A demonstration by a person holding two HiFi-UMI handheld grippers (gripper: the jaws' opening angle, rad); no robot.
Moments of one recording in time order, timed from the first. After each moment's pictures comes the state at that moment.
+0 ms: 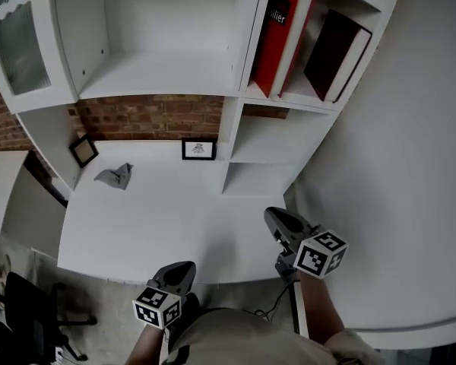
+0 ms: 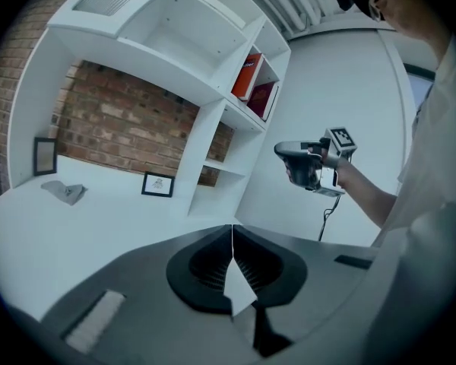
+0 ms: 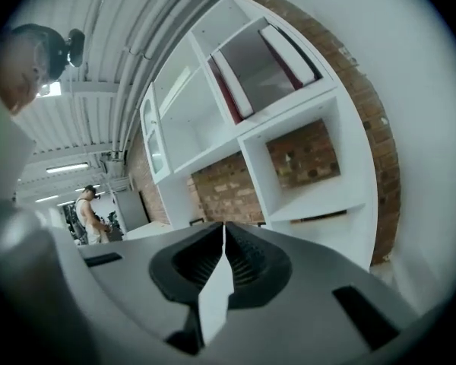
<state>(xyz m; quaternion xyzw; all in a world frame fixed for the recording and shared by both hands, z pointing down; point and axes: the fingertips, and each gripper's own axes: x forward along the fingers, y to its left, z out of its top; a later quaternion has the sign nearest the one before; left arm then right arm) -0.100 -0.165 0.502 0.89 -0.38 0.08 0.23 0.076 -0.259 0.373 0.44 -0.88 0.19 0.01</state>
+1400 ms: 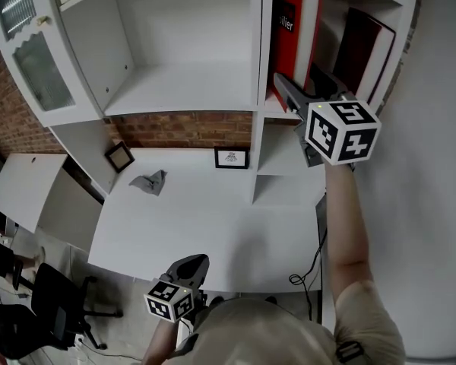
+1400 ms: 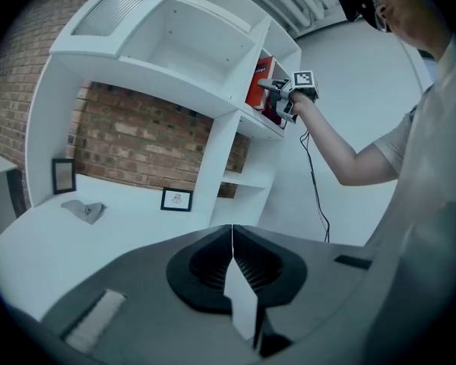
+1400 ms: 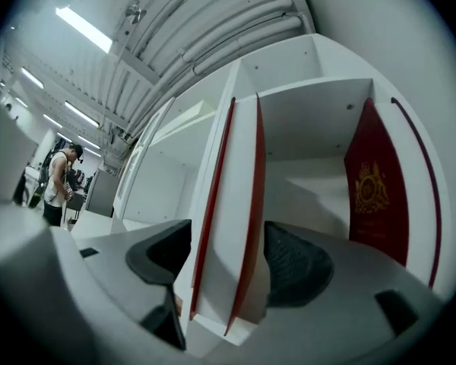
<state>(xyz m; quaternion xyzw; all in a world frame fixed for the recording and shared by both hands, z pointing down) -0.106 -0.211 0.475 0.86 -0.45 0.09 0.21 0.071 -0.462 0.111 0.49 -0.87 -0.11 -0.02</state>
